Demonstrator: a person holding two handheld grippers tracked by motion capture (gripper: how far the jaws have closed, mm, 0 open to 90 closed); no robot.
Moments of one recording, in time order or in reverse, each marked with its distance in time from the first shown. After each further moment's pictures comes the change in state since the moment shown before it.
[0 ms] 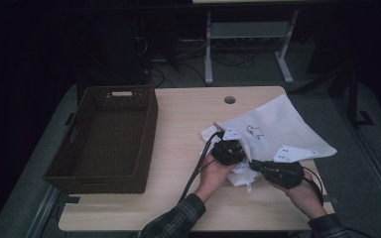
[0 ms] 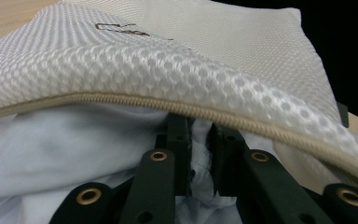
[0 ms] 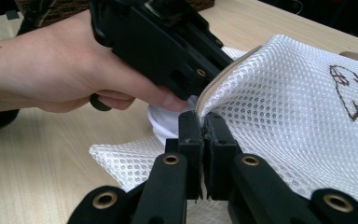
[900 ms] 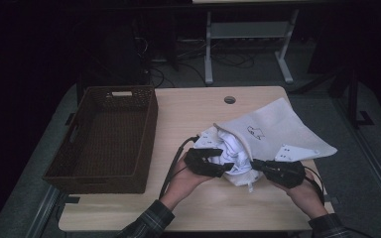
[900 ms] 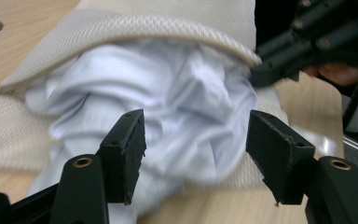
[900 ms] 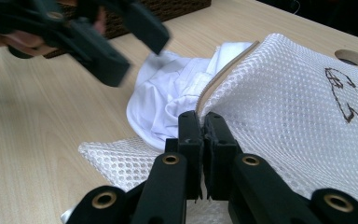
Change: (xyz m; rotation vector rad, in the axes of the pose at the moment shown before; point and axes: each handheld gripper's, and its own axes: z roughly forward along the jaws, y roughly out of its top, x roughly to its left) left arm 0.002 -0.020 -0.092 0.036 -0.049 0.085; right arm -0.003 -0.001 -0.001 -0.001 -0.004 0.006
